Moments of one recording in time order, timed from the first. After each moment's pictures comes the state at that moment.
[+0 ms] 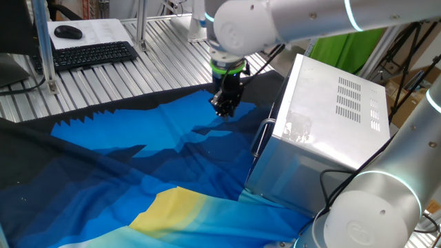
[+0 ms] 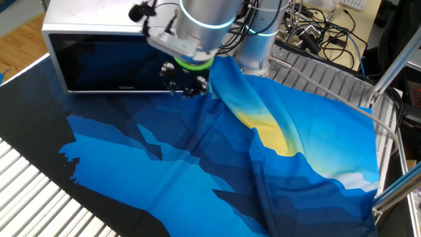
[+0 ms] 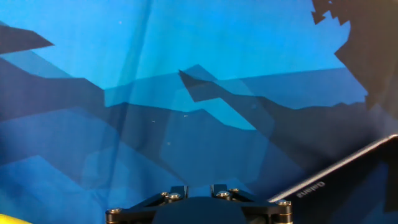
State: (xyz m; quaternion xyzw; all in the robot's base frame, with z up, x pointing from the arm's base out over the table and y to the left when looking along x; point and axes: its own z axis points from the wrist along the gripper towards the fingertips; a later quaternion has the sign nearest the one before) arm 0.455 -0.062 0.163 0.11 -0.99 0.10 0.07
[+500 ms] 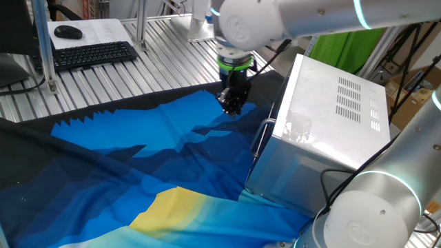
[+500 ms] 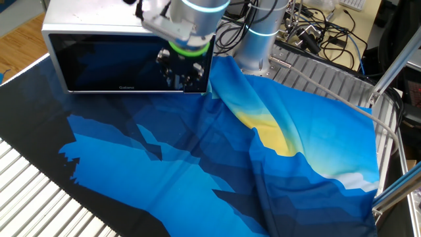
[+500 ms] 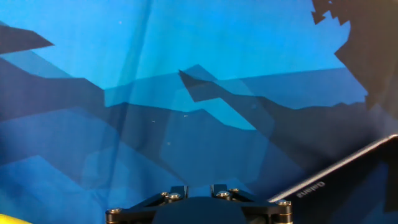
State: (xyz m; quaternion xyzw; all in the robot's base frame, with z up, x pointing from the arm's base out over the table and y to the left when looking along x) arm 0.432 -0.079 0.180 0.11 -0.98 0.11 0.07
